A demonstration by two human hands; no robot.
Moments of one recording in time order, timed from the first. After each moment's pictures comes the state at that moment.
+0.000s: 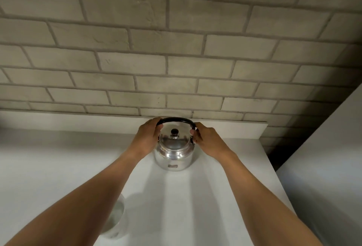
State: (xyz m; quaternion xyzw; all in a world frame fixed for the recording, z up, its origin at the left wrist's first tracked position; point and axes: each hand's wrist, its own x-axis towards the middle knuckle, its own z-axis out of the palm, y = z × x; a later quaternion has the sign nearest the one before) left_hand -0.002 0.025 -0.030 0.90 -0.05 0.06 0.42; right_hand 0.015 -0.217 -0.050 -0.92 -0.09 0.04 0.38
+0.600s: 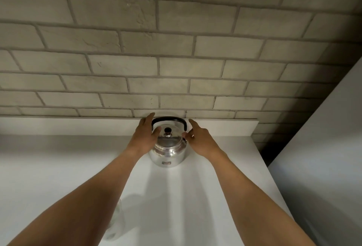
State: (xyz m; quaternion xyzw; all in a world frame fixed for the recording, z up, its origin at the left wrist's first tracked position) left_hand 0.014 0.016 -0.045 0.92 -0.02 0.03 0.40; right_hand 0.011 -0.211 -0.052 -0.91 -0.04 0.05 0.41
